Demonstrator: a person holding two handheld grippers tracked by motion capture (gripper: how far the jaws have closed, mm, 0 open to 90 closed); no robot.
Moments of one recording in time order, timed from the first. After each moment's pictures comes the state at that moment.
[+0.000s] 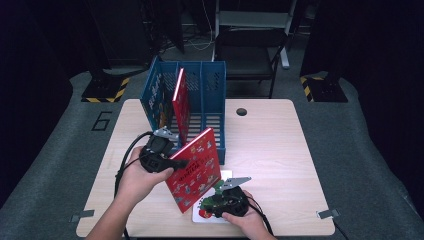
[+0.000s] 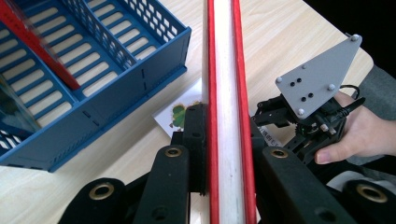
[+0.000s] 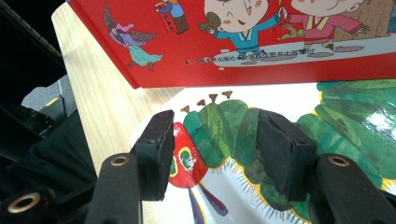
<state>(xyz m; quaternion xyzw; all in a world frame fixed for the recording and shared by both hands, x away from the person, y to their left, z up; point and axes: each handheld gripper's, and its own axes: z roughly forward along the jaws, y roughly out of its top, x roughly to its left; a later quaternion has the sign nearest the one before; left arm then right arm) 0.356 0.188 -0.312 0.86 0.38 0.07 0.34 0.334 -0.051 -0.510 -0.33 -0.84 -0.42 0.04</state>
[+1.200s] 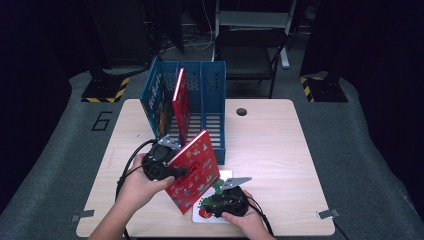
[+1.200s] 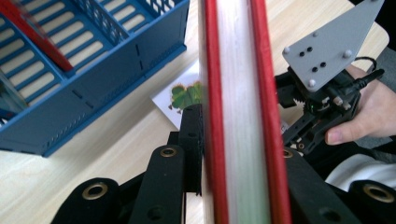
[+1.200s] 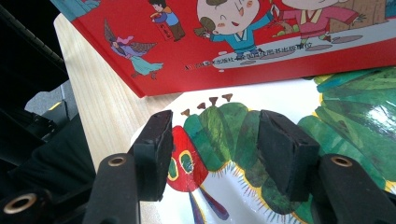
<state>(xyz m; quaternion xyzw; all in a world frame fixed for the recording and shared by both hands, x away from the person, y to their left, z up) 0.350 0.187 -0.330 0.87 0.38 0.06 0.31 0.335 -0.051 -0.512 -0.33 -0.84 -0.43 0.04</state>
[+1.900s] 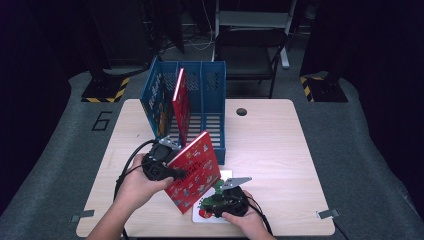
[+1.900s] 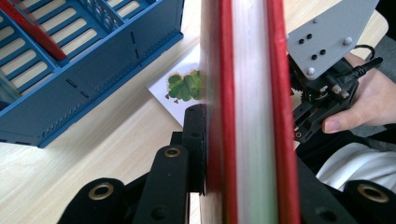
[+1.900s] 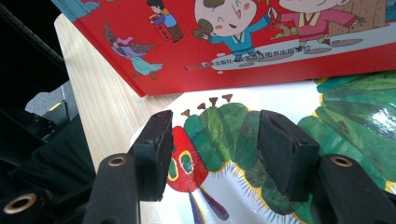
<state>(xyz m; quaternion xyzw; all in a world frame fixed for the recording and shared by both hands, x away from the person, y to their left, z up) 0.351 0.187 -0.330 0.88 0.38 0.04 0.29 0.335 -0.051 -0.512 -0.33 -0.84 -0.43 0.04</state>
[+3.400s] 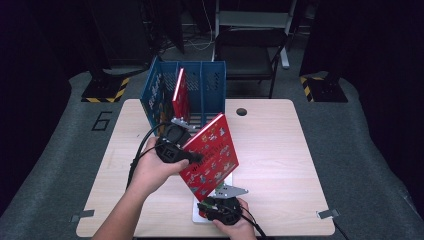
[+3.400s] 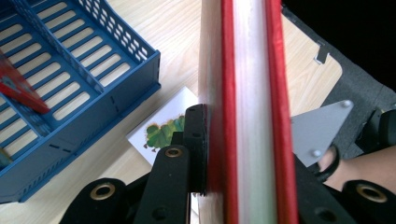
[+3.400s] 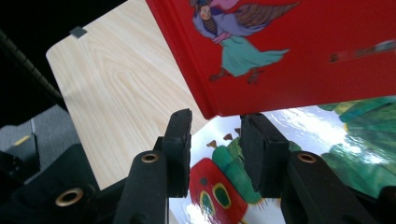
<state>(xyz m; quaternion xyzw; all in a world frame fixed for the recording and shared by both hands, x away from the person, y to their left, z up) 0.371 0.153 -0.290 0.87 0.37 0.03 0.34 0.305 -0.028 -0.507 -0.35 -0.80 -0.48 -0.04</state>
